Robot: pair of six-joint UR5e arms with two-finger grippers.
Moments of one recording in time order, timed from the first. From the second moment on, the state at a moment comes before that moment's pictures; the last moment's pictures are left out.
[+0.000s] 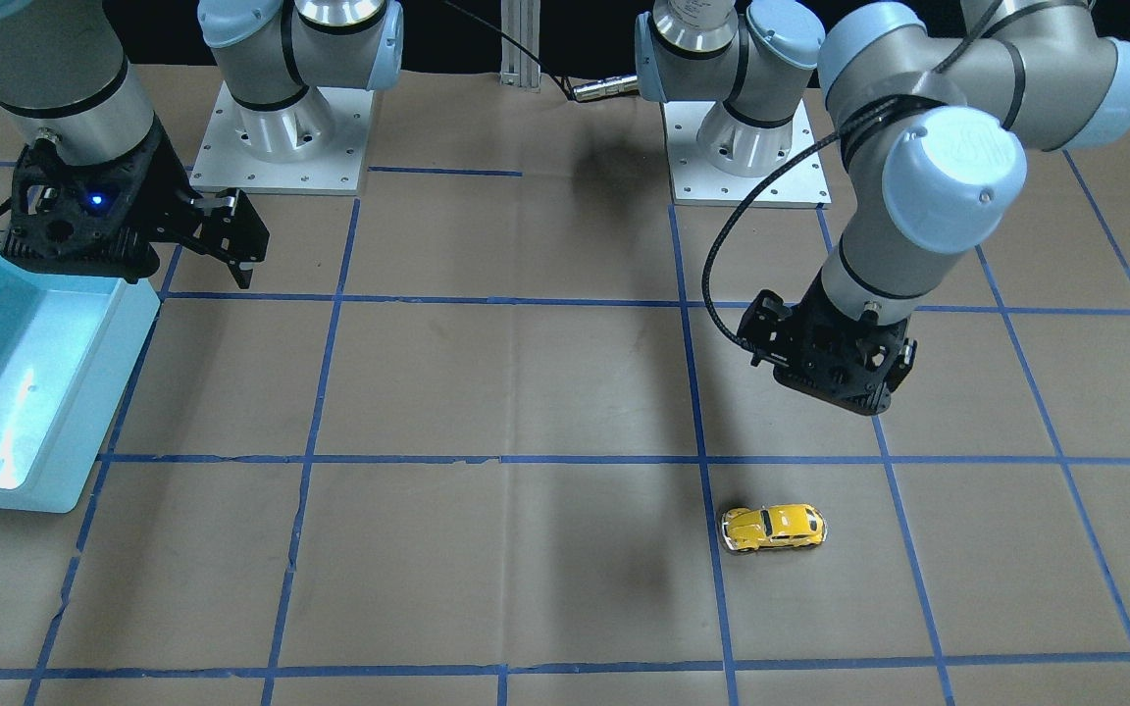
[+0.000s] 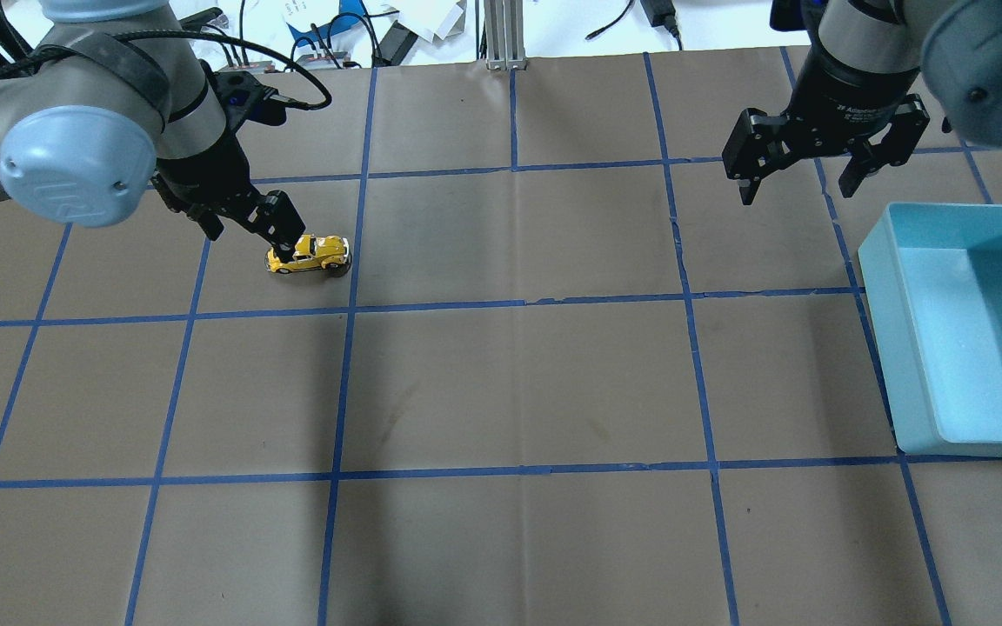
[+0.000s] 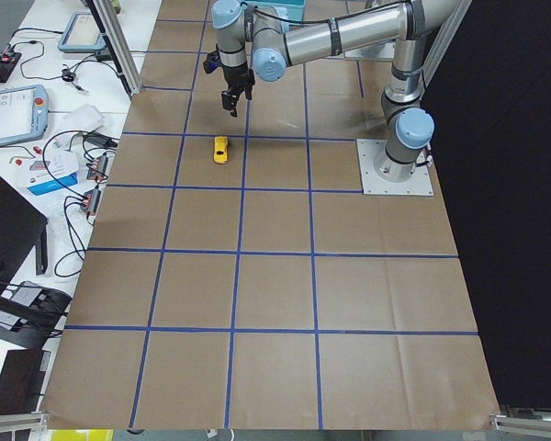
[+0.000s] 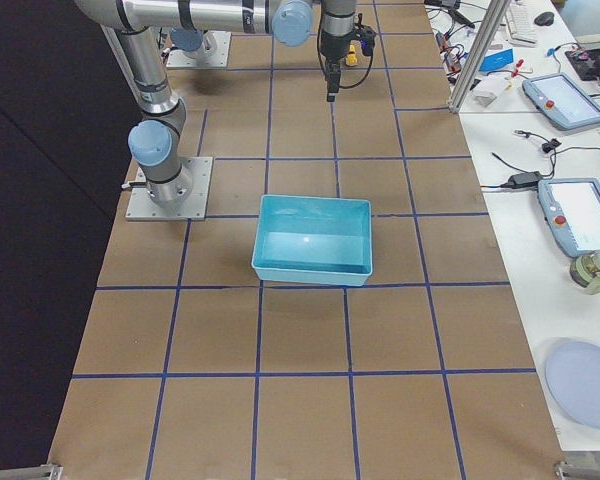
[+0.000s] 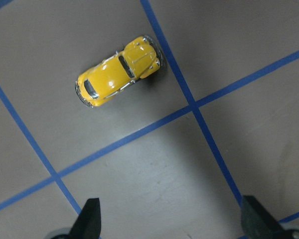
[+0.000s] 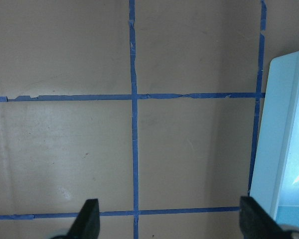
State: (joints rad) left arm -1.51 -1.81 -1.65 -1.30 1.64 0.69; right arm 1.53 -1.53 1.57 -1.59 -1.62 -0.04
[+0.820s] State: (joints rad) left arm -1.46 -1.90 -1.67 -1.17 1.53 1.63; right arm 1.53 -1.53 1.57 -1.59 -1.62 -0.04
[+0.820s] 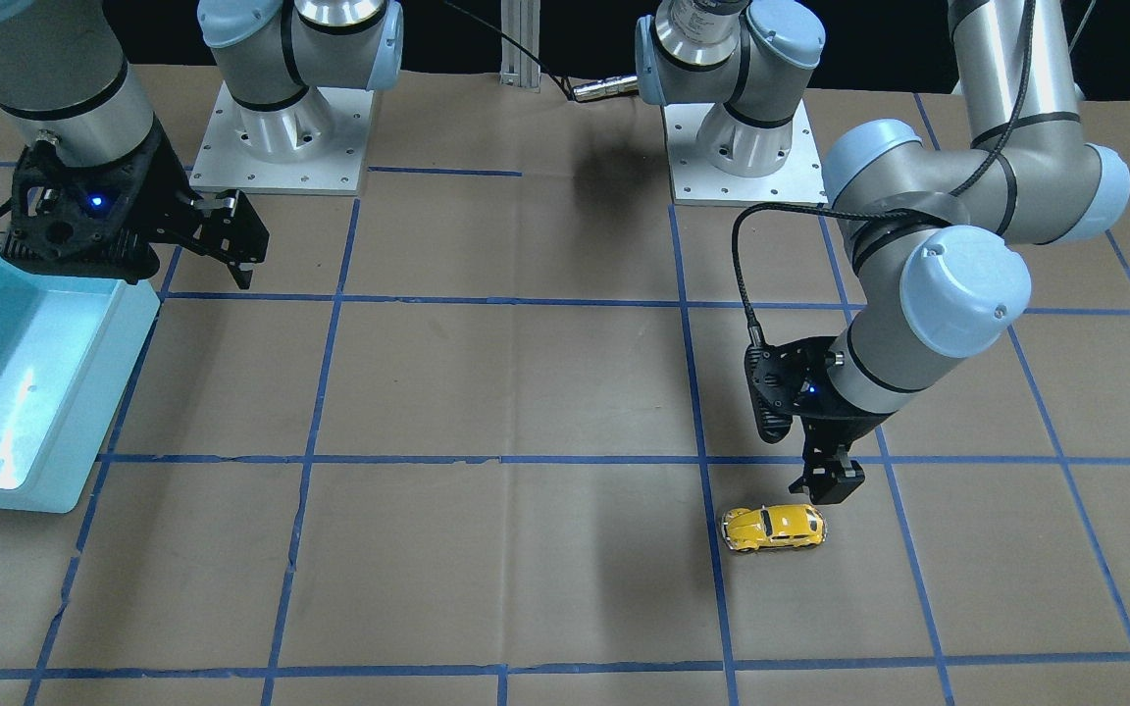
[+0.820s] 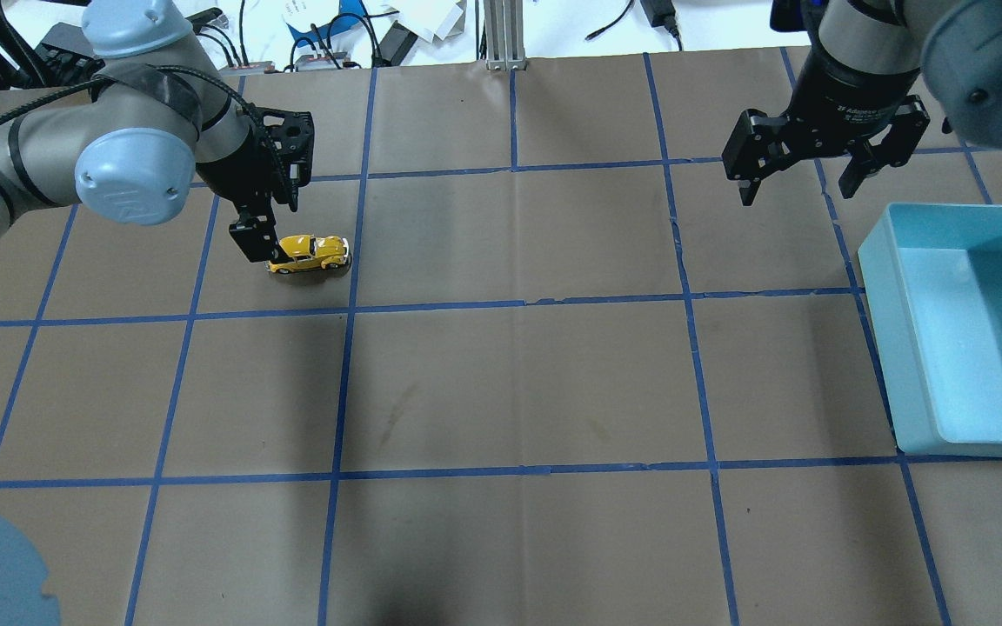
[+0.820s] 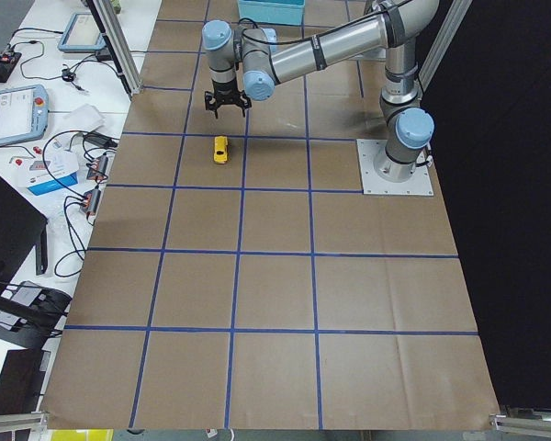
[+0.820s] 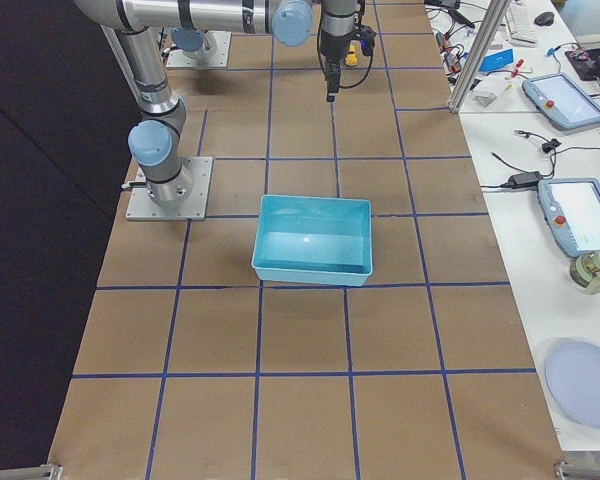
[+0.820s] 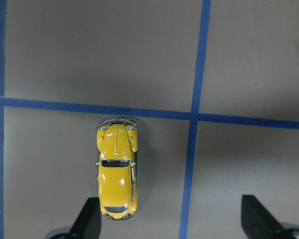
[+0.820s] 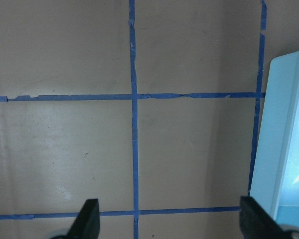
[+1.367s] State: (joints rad) left arm -1.44 -1.95 -1.74 -0.93 1.52 1.67; right arm 1.53 -1.53 1.57 -1.59 -1.62 -0.04
